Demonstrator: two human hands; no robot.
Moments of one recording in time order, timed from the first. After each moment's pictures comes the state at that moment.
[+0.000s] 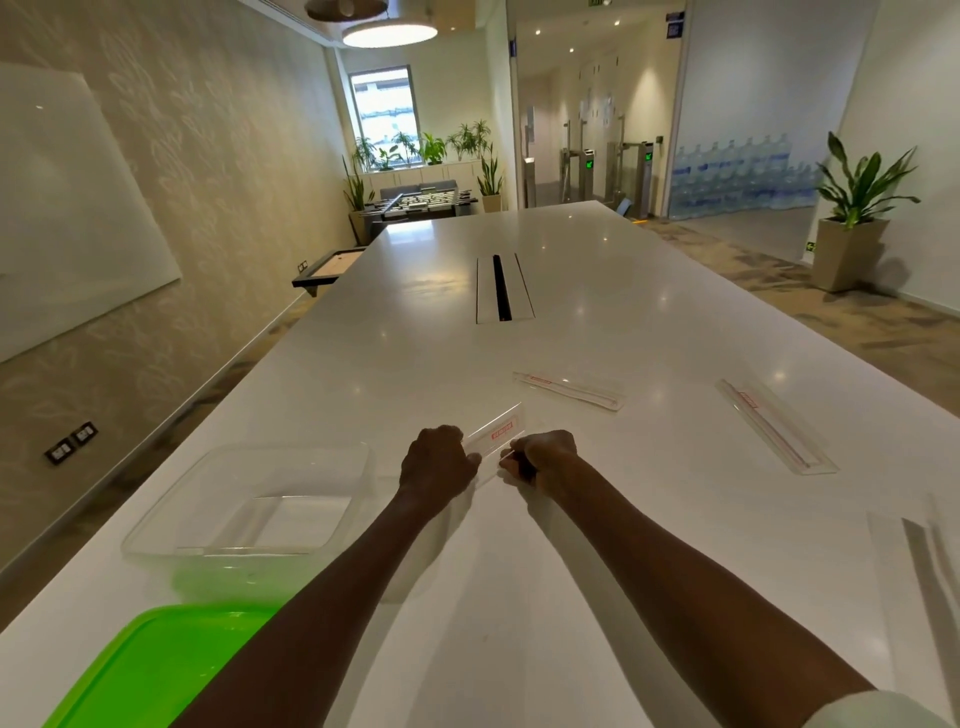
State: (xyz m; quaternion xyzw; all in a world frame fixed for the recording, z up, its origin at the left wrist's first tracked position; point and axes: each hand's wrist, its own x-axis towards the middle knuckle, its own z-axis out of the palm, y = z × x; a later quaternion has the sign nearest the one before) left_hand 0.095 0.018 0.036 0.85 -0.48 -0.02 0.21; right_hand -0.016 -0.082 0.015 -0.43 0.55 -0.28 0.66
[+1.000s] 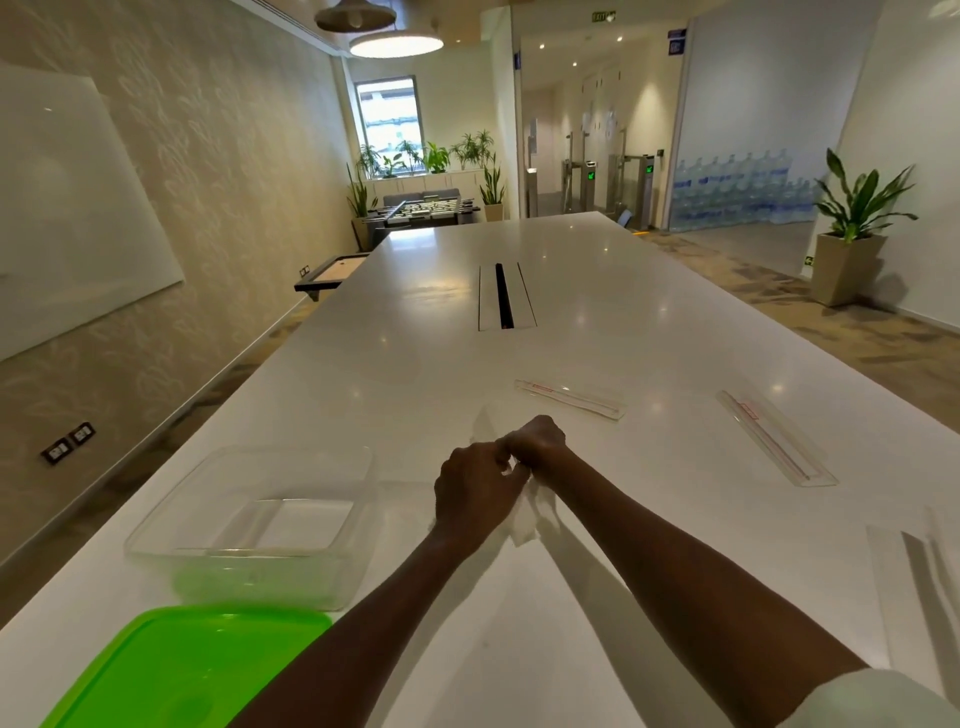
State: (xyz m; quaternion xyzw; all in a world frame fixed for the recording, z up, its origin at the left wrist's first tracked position) left_hand 0.043 0.026 0.030 0.80 -0.49 0.02 0.34; right_hand -0.008 -0.079 0.045 -0.64 0.55 -0.19 0.51
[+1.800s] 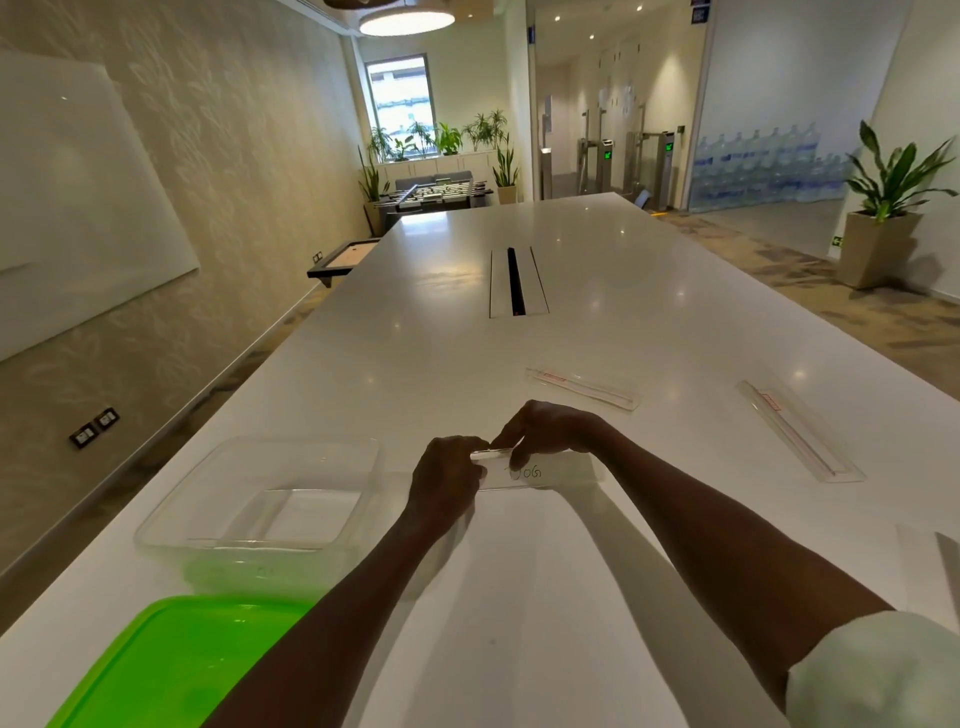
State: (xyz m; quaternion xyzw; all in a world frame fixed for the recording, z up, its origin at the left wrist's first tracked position) left_hand 0.094 0.032 0.021 0.79 -0.53 -0.04 0.32; right_hand -0.019 -0.117 0.056 -0.90 0.28 0.04 0.33
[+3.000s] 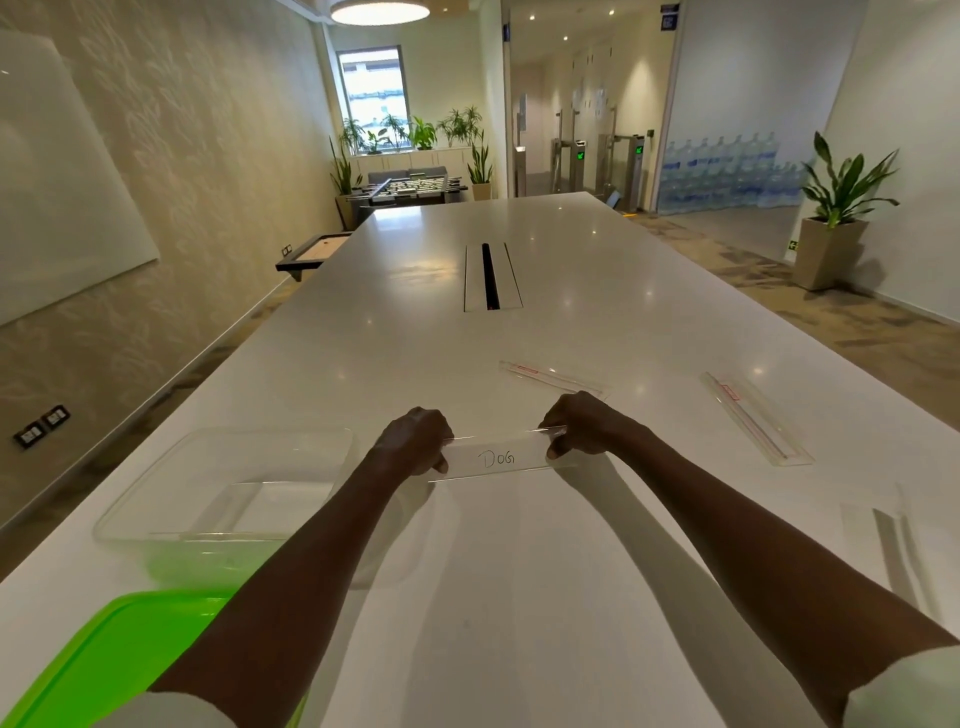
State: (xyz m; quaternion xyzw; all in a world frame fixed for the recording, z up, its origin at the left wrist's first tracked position) left_hand 0.123 0.008 0.049 0.80 -0.58 -0.10 0.07; right_hand -0.088 -0.144 0.037 -0.94 0.32 -0.01 0.15
